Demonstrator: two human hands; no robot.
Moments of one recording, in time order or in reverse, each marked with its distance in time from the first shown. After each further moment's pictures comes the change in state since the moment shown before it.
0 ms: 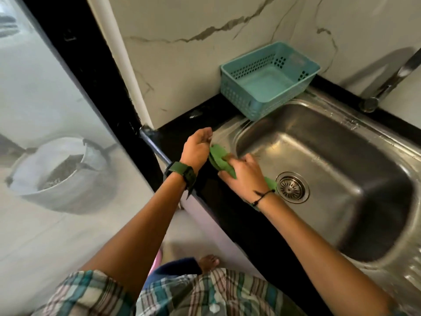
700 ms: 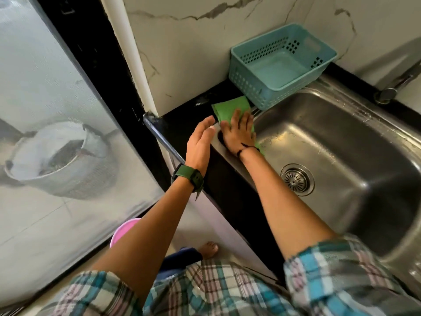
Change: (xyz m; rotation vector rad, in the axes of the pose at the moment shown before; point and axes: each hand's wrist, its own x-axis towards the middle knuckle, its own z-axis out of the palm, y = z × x) left_hand -0.021 -0.009 -0.004 -0.191 0.028 0.114; right_hand 0.094 -0.011 0.022 0.153 -0.079 0.288
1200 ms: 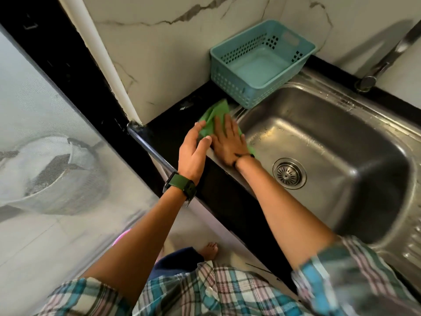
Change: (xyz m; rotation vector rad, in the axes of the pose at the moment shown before) left_hand -0.005 -0.003 0.004 0.132 -0.086 0.077; right_hand -0.012 0.019 -0.002 -0.102 -0.045 -0.118
